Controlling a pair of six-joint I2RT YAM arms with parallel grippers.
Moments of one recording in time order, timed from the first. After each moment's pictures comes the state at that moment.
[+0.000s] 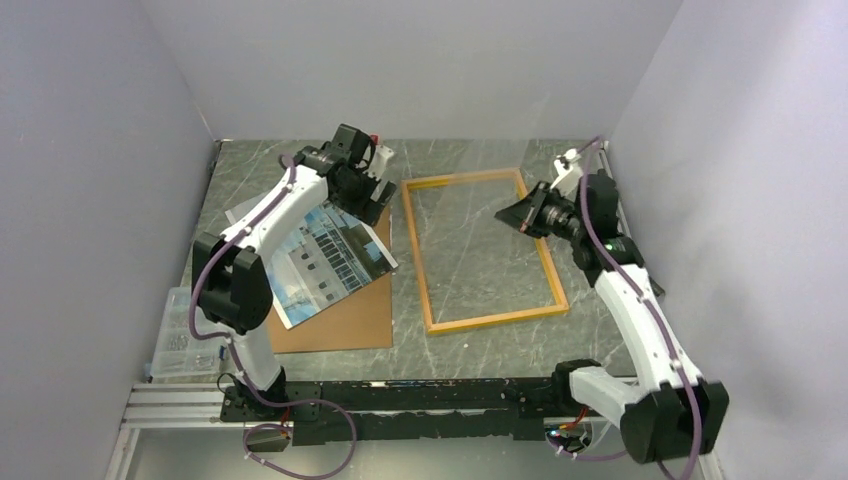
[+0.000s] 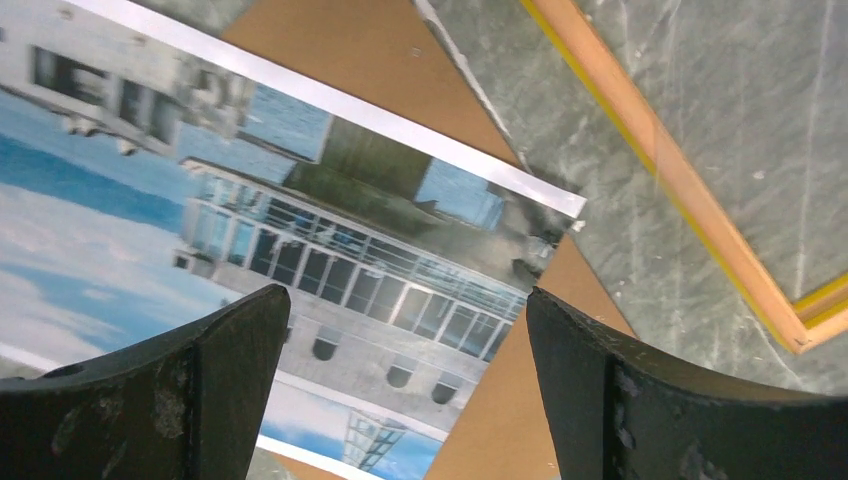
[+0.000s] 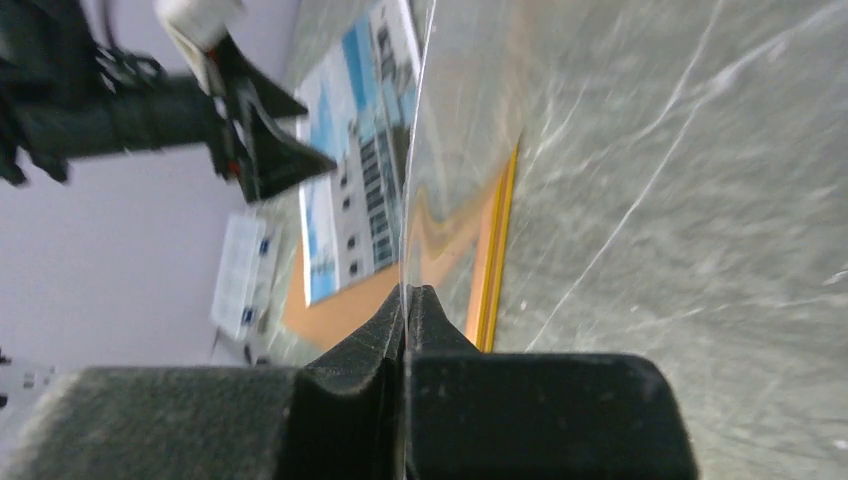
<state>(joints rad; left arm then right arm) -0.44 1.79 1.66 -0.90 0.02 0.16 0.12 1.08 0.91 -0.28 -0.60 0.60</state>
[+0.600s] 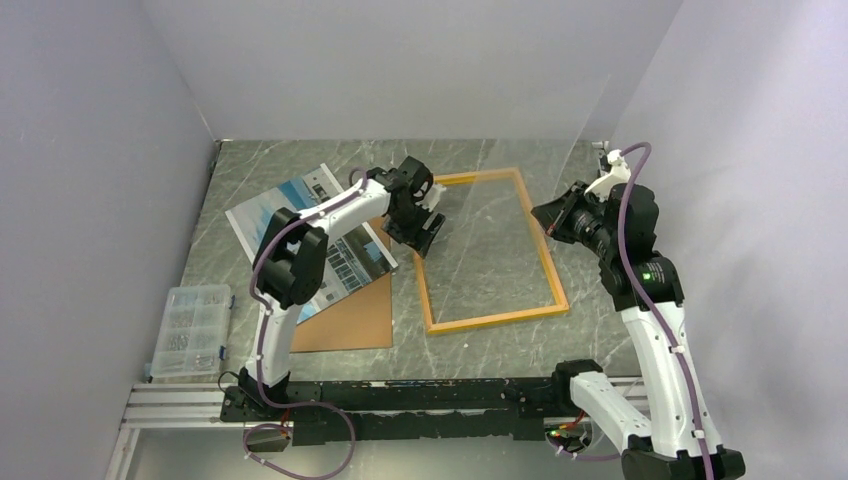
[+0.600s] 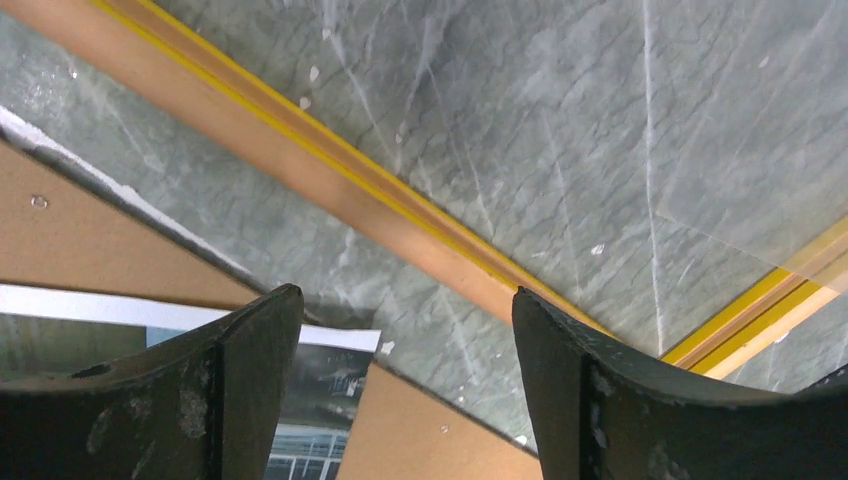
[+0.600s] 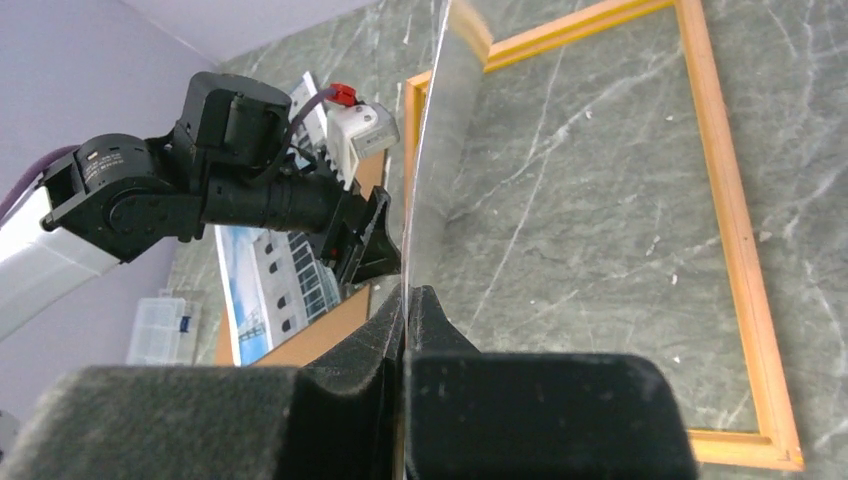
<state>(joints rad) -0.62 2.13 1.77 -0.85 0.19 0.02 0.11 0.86 1.10 -0.59 -0.26 0.51</state>
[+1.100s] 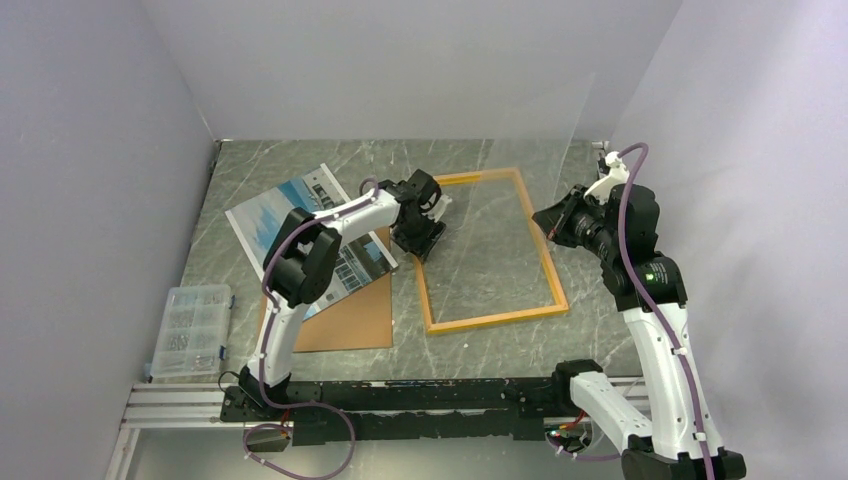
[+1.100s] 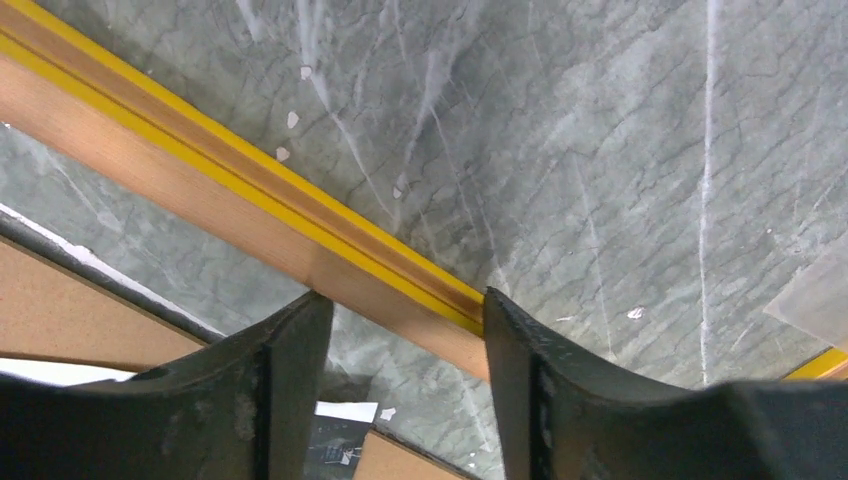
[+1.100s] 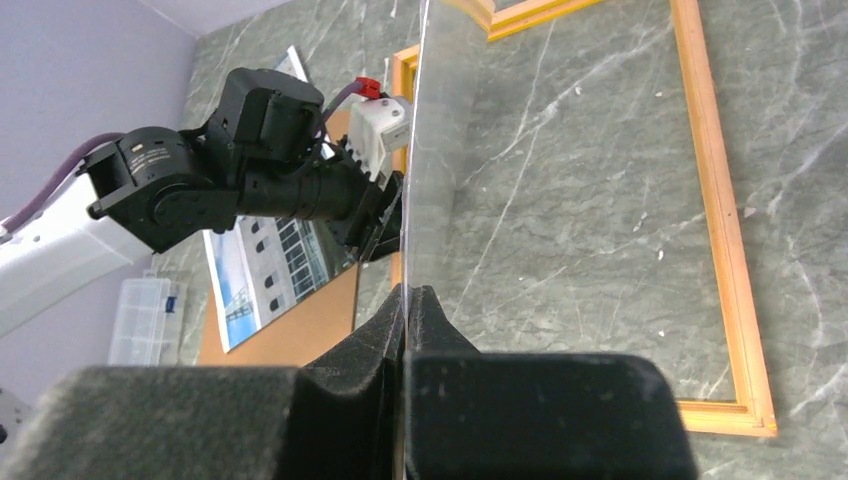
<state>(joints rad) -0.66 2.20 1.73 -0.75 0.12 0.00 0.11 0.86 1.14 -0.68 -0.25 0.48</state>
